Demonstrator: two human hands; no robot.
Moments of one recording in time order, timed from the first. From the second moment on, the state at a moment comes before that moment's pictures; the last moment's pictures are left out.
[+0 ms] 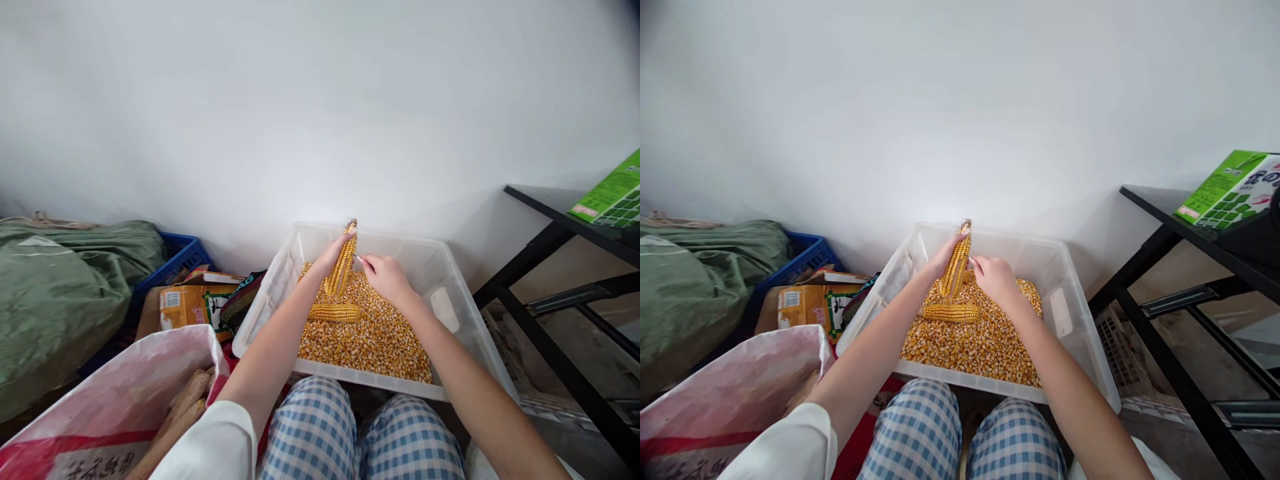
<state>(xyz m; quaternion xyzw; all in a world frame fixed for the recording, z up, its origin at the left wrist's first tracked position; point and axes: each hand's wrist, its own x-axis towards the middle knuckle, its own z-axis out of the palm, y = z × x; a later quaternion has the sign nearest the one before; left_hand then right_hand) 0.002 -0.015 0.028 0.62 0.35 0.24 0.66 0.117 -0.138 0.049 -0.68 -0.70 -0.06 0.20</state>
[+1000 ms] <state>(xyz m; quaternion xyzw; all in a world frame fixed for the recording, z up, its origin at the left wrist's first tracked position) -0.010 -0.017 0.031 0.80 0.34 0.24 0.42 0.128 -0.133 0.042 -0.63 -0.76 0.03 0.13</state>
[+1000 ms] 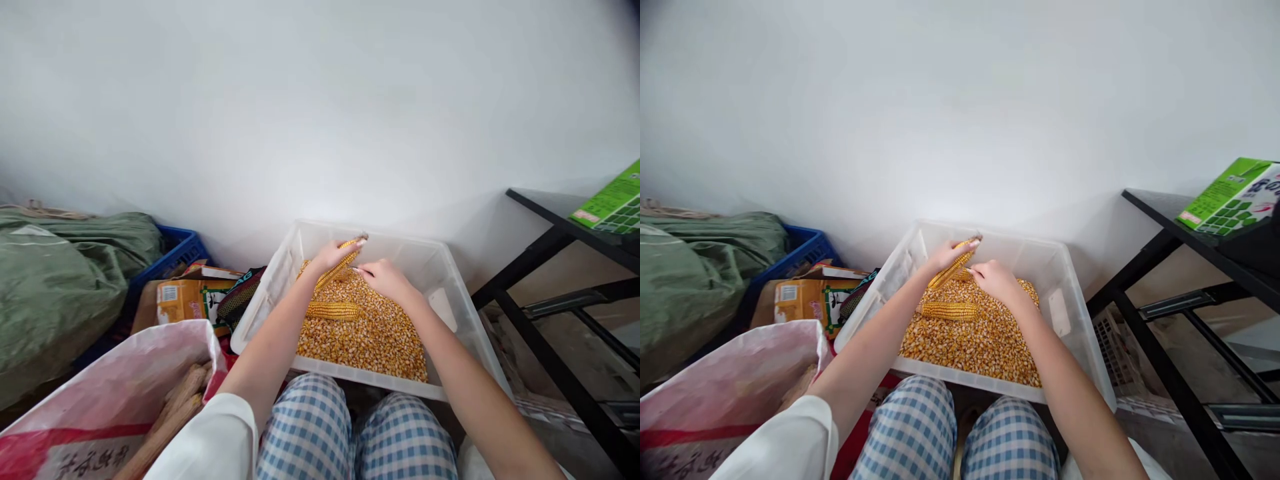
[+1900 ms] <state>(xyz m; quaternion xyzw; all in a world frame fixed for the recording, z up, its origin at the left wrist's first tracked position) 0.002 -0.031 0.035 0.84 0.29 0.20 0.41 0.111 -0.131 0.031 -0.59 -0.80 0.03 0.10</state>
